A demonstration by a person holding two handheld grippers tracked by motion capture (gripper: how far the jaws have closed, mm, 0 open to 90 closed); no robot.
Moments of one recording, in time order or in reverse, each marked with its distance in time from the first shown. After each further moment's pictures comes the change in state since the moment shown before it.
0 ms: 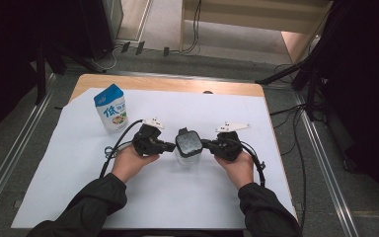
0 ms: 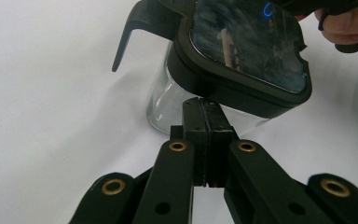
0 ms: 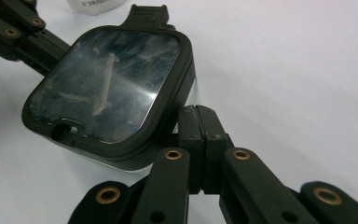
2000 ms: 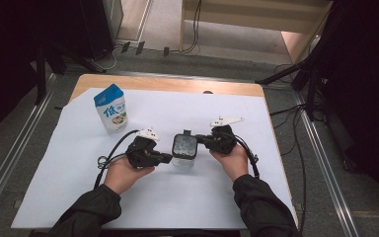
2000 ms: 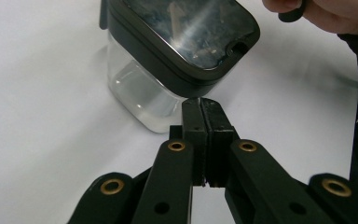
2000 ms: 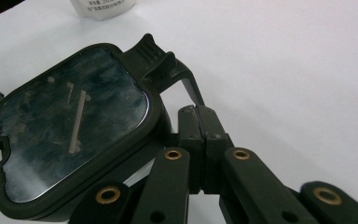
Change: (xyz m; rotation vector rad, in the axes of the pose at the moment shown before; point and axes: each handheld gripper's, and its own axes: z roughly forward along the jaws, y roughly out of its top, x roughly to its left) left arm -0.030 -0.021 -0.018 0.014 -0.012 0.016; right arm -0.006 0.015 0.019 0.010 0.042 -0.033
